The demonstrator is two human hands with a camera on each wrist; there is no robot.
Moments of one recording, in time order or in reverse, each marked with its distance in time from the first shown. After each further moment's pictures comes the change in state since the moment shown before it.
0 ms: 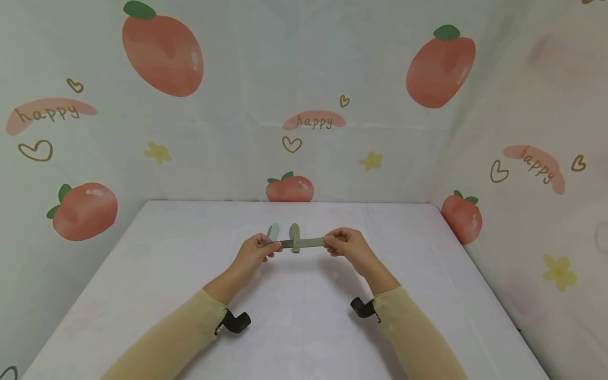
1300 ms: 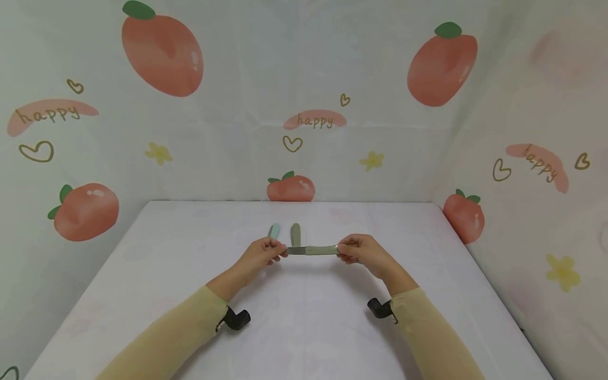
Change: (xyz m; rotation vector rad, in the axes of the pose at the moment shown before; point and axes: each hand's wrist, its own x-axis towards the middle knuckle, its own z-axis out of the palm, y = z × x) left_hand 0.008 -0.005 0.002 0.090 -0.128 -0.018; right_hand -0.011 0.011 -0.036 -0.124 -0.130 0.064
